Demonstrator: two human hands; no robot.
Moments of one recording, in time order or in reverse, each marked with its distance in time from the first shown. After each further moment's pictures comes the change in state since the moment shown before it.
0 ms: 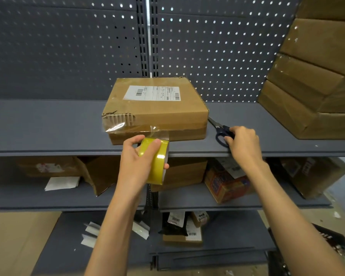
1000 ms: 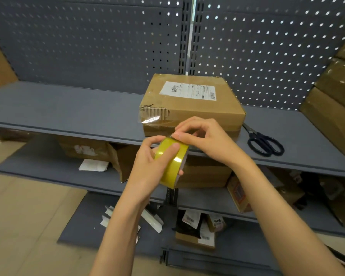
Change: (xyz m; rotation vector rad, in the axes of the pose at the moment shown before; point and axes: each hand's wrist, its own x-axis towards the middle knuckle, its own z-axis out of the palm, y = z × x) left_hand -0.020 0.004 -0.031 -0.001 -0.038 0.044; right_hand -0.025 -0.114 0.005 0.850 -0.560 -0.653
